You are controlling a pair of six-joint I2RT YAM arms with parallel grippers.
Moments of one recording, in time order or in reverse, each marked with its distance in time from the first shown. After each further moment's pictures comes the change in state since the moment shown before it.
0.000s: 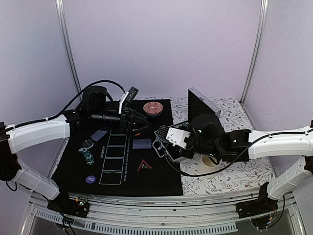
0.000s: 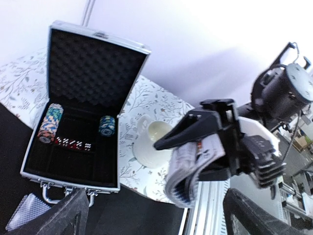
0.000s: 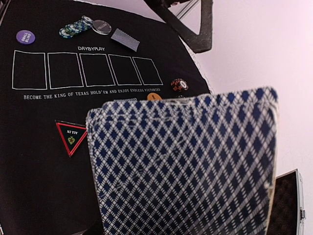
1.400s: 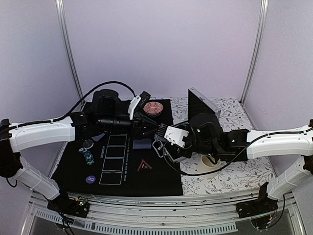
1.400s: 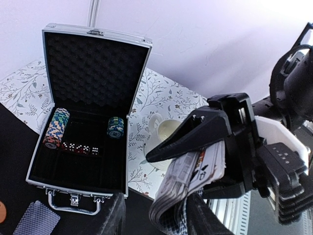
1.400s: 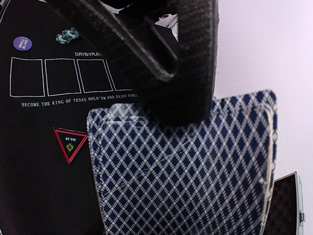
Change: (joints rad) left arm -0.159 0.036 0.038 -0.016 -0.220 0.077; right arm 0.013 0.019 0.015 0.023 -0.006 0.001
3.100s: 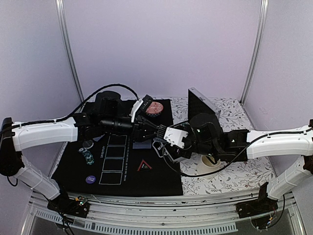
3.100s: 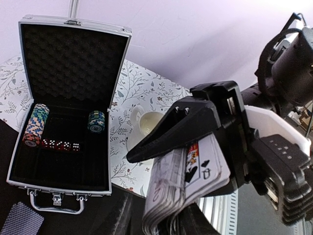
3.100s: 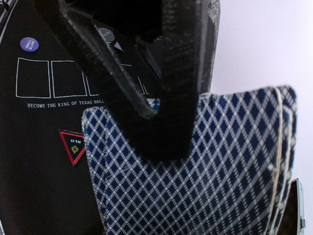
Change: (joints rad) left arm 0.004 0.025 -0.009 0.016 0.117 -0.003; right arm 0.002 0.000 0.000 0.008 -0.018 -0.009
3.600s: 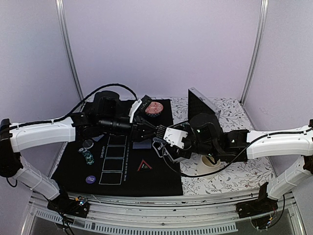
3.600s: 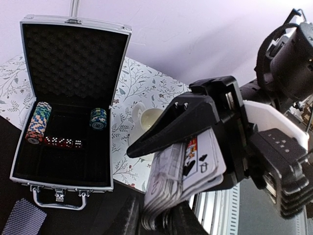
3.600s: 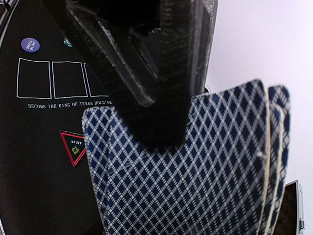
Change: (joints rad) left arm 0.000 -0.022 0.000 -0.039 -0.021 0.021; right arm 0.000 0.000 0.000 0.004 0.000 -0.006
